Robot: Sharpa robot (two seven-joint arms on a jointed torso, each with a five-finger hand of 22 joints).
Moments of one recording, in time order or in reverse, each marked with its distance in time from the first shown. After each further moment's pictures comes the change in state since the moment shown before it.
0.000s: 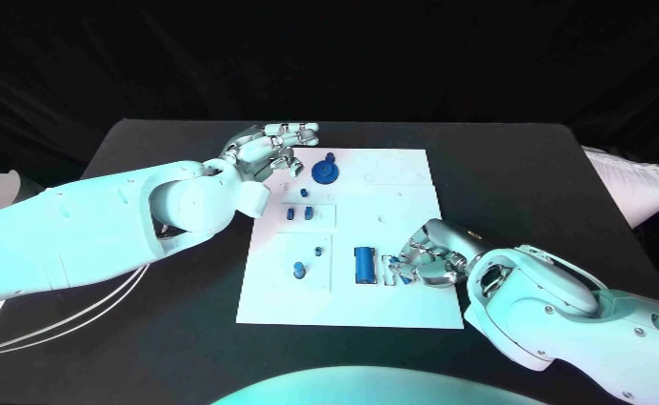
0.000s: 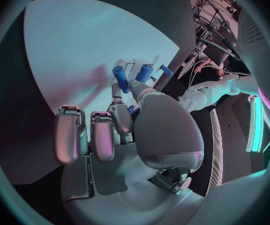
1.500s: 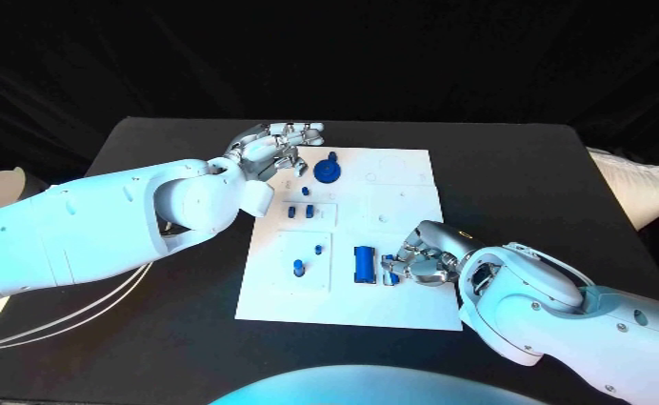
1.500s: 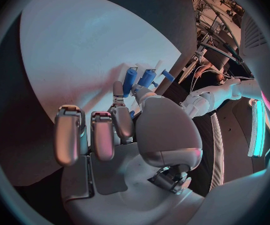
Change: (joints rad) left arm 0.000 0.001 0.000 0.003 -0.007 0.006 -0.003; left_hand -0.005 0.005 0.000 0.000 0.000 0.000 0.000 0.000 0.000 -0.007 0.000 0.004 0.001 0.000 0.000 0.000 -0.001 0.000 0.000 0.000 -0.004 0.000; right arm 0.001 0.049 0.000 -0.035 -0.016 0.043 -0.021; right_hand -0.098 0.012 -0.101 0.064 0.060 0.018 -0.004 0.023 0.023 0.008 -0.002 0.044 -0.001 -0.004 -0.004 0.004 0.000 0.000 0.004 -0.004 0.004 0.000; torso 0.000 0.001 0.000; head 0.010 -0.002
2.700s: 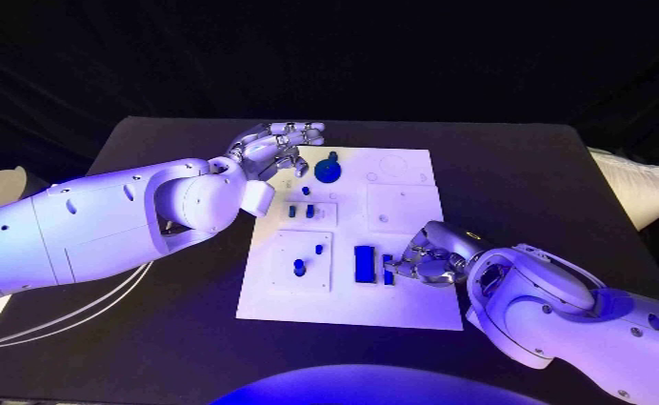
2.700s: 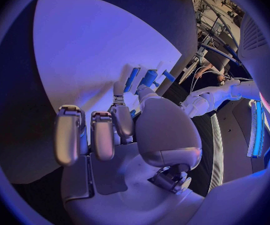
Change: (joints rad) left arm 0.000 -0.001 0.000 -0.001 -0.003 0.004 -0.002; left_hand 0.000 0.000 0.000 0.000 0.000 0.000 0.000 0.000 0.000 0.000 0.000 0.000 0.000 0.000 0.000 0.000 0.000 0.000 0.000 0.000 0.000 0.000; right arm 0.000 -0.039 0.000 0.018 -0.003 -0.006 0.020; right_hand 0.004 0.010 -0.183 0.049 -0.055 -0.022 0.006 -0.005 0.012 0.000 0.000 -0.037 0.000 0.000 0.000 -0.002 0.000 0.000 0.000 0.000 -0.010 -0.003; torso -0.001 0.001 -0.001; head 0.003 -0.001
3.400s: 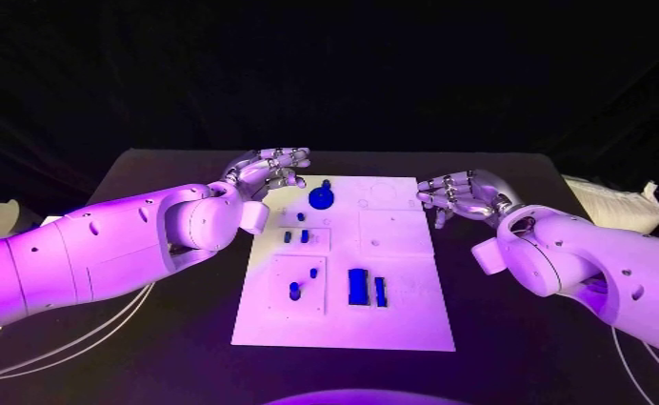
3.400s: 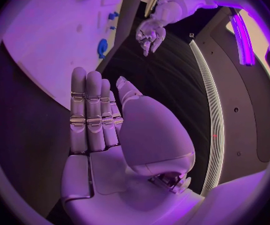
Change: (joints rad) left arm -0.042 0.080 -0.001 -0.178 0.017 -0.006 0.018; left_hand -0.040 -0.008 -0.056 0.023 -0.012 -0.011 0.001 0.019 0.001 -0.040 0.022 0.013 -0.019 -0.364 0.036 -0.371 -0.449 0.024 -0.267 0.035 -0.291 -0.176; right arm 0.141 0.043 0.007 -0.379 0.949 -0.119 0.687; right_hand 0.322 0.048 0.050 -0.147 -0.048 -0.208 0.116 -0.094 -0.093 -0.391 0.117 -0.937 -0.683 -0.266 0.110 -0.955 -0.706 0.109 -0.387 0.093 -0.805 -0.791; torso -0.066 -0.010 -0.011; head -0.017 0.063
